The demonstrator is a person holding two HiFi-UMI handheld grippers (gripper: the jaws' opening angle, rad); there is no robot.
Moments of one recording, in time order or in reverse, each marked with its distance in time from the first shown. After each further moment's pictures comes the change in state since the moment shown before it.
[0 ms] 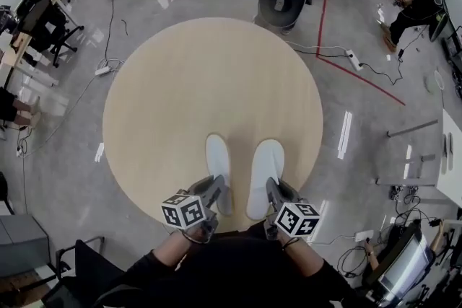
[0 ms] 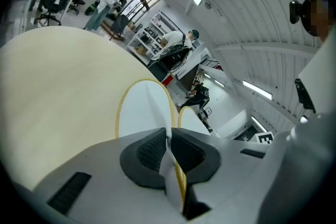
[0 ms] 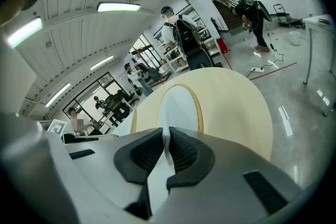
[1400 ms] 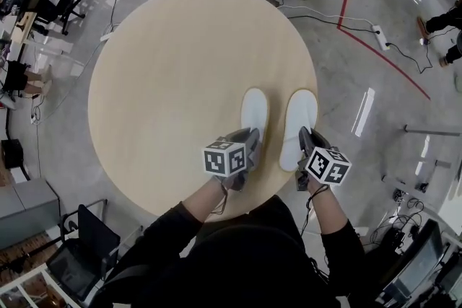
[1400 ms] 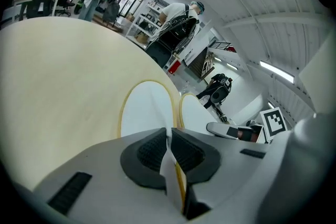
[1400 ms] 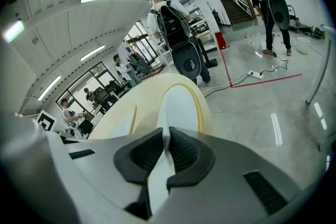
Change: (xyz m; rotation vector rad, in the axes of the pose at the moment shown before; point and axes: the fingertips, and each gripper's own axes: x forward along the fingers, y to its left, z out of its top) left arm 0.310 -0.045 0.000 0.063 0.145 0.166; right arm 0.101 -0.270 0.150 -0.036 0.135 -0.036
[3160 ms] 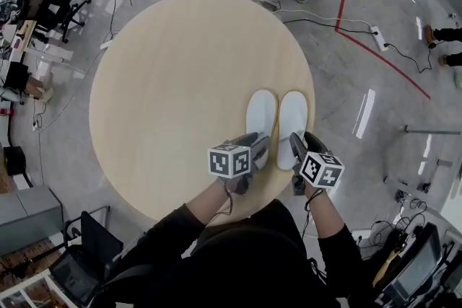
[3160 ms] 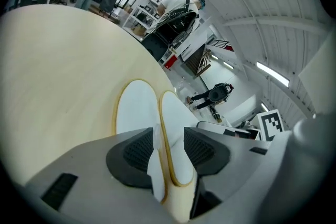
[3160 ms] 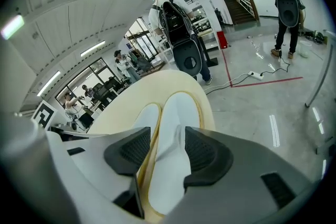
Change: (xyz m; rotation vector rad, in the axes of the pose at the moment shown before) left arm 0.026 -0.017 -0.010 -0.026 0.064 -0.069; right arm 0.008 -0.005 -0.010 -0.031 0.028 -0.015
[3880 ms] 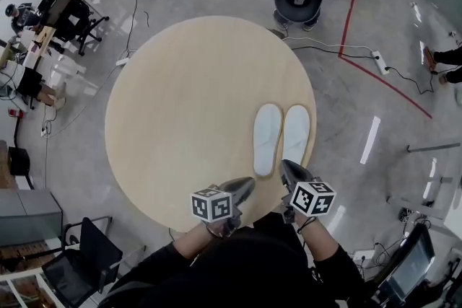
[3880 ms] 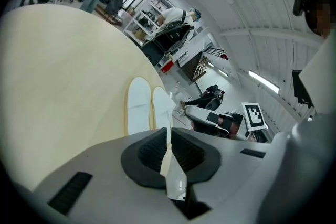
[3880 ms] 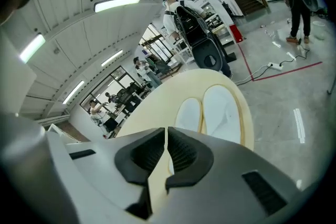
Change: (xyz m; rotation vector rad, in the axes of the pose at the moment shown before) left arm -0.118 -0.045 -0.074 -0.050 -0.061 -0.072; right arm -0.069 0.099 -0.029 0.025 -0.026 0.252
